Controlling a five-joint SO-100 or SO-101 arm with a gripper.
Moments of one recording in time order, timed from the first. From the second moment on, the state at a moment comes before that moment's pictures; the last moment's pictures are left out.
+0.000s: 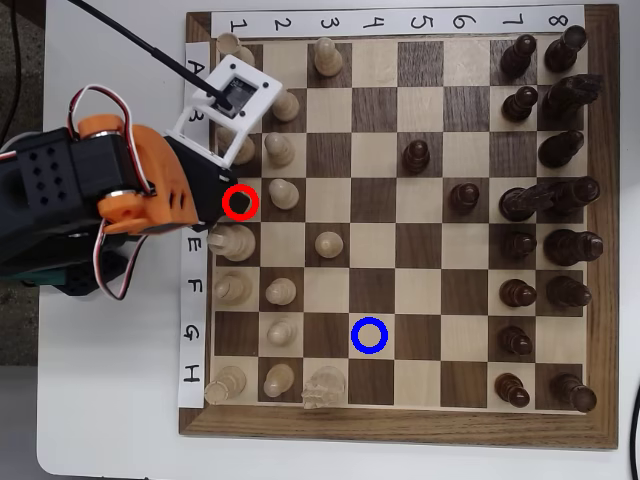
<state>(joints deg) -9.7 133.1 130.4 81.8 53.3</state>
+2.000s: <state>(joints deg) -8.2 134.3 127.4 85.1 52.0</state>
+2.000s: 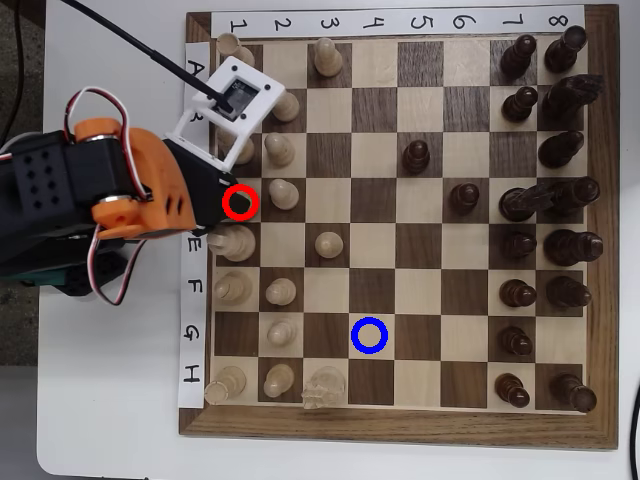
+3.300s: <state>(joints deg) -9.6 140.4 103.9 96.2 55.3</state>
